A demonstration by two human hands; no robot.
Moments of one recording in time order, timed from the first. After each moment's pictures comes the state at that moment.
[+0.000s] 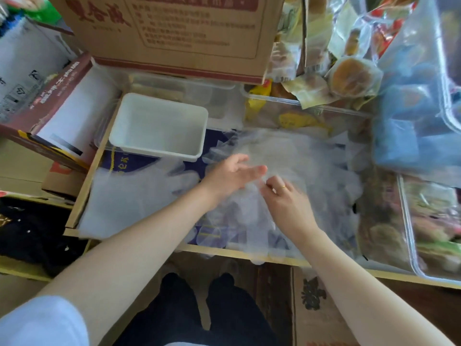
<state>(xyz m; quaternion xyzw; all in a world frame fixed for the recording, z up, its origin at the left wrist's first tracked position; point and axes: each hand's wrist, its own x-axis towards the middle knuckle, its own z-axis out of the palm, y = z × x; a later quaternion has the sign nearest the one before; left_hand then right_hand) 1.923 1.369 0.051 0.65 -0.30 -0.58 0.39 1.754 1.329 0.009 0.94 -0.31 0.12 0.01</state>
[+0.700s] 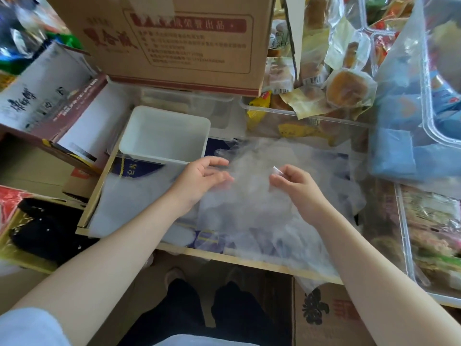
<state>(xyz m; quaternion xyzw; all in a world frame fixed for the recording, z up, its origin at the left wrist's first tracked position) 1.945 1.391 0.067 0.65 -0.29 -0.50 0.50 1.755 1.283 0.045 0.60 -0.45 0.19 -0.63</state>
